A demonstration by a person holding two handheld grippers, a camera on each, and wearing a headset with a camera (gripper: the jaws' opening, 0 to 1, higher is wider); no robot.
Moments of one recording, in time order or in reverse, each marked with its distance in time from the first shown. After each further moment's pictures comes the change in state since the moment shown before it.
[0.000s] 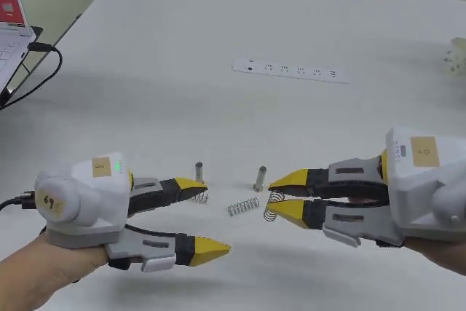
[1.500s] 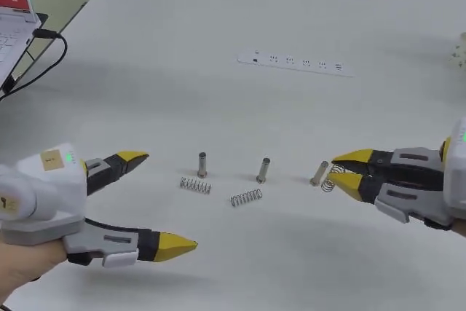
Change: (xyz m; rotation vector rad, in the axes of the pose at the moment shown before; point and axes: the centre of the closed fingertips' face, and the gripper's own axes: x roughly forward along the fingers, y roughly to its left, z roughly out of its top) left arm -0.040 0.036 -0.015 -0.026 0.002 0.214; right arm -0.049 -0.056 -0.047 0.093 0.073 -0.255
